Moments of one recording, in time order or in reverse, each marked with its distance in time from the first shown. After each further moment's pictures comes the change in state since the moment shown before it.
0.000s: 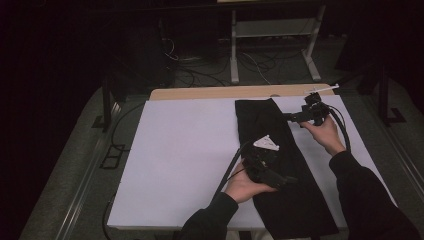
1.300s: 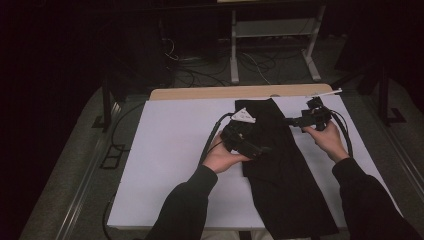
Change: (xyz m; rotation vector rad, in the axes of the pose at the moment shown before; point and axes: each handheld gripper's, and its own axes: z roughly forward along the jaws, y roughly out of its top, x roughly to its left) left arm 0.055 0.032 -0.052 0.004 0.161 0.091; right arm 0.007 -0.012 -0.010 0.008 0.055 0.012
